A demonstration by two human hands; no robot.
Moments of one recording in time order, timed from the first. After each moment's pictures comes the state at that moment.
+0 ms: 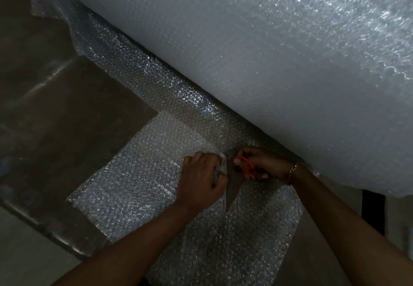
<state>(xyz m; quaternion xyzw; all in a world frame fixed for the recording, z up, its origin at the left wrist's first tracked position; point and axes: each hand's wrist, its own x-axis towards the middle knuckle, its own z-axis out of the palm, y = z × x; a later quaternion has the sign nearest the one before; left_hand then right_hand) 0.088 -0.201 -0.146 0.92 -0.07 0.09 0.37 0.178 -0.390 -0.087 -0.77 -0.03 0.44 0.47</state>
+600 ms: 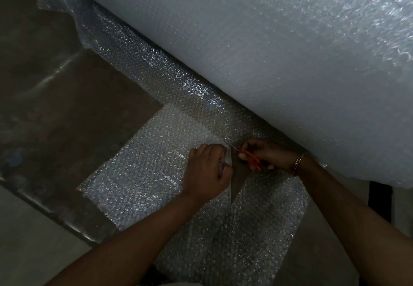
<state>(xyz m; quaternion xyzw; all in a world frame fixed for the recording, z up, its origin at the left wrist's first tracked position) 0.088 -0.202 -0.147 0.93 -0.06 0.08 0.36 0.179 -0.392 -0.083 -0.79 -0.04 0.44 0.43</state>
